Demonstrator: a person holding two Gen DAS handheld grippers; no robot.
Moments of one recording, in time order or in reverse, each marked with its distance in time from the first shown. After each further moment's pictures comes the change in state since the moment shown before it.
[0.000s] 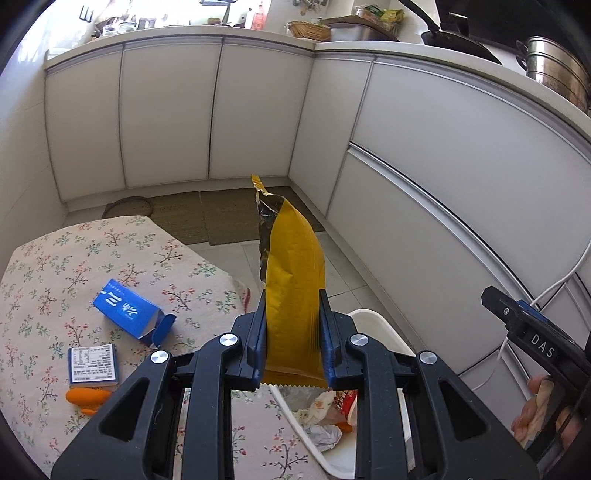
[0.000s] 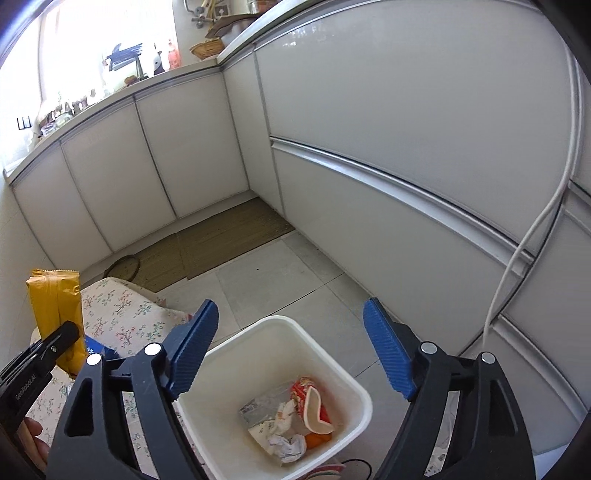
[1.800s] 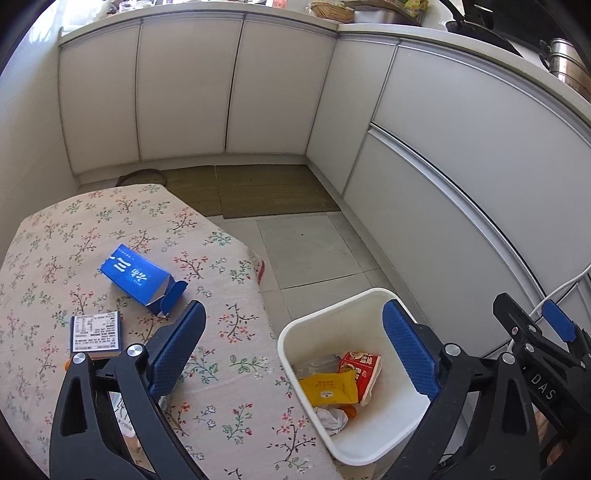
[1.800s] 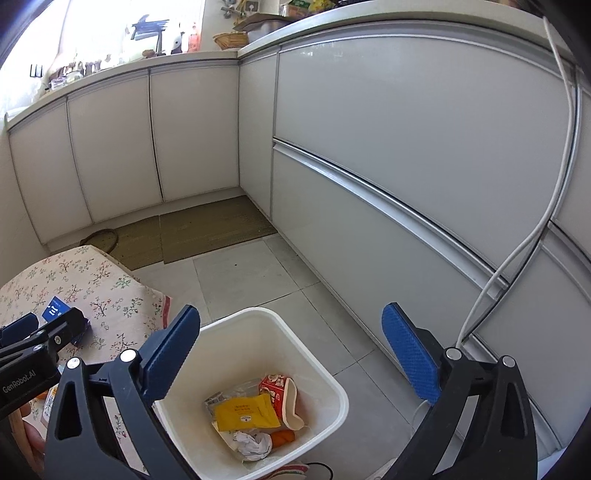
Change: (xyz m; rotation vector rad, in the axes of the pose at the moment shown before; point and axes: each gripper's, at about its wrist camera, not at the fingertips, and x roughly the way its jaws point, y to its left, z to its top) left arm 0.007 0.019 -0.016 -0.071 0.075 0.069; right arm -0.014 0.043 -0.017 -0.180 -0.029 -0.096
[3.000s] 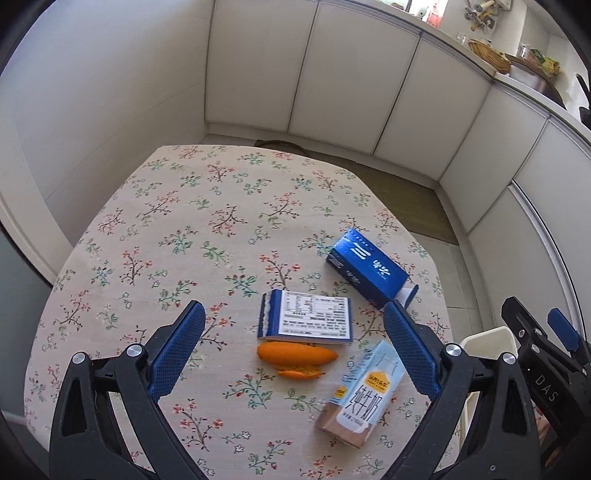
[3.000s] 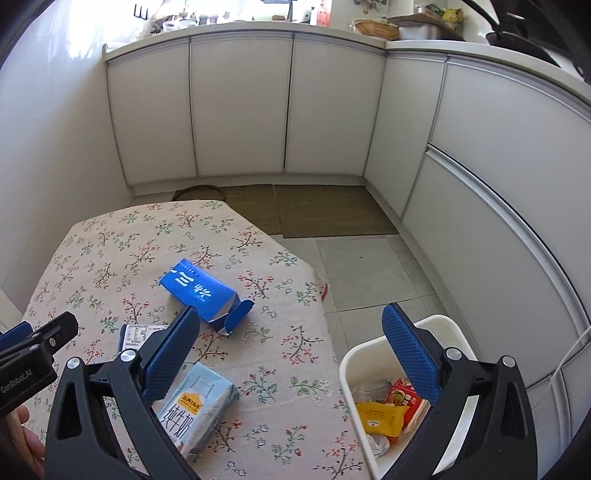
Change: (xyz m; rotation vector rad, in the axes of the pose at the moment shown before) left arm -0.063 0.222 -0.022 -0.330 0.026 0.315; right arm -0.008 0.229 -0.015 -0.247 0.065 0.287
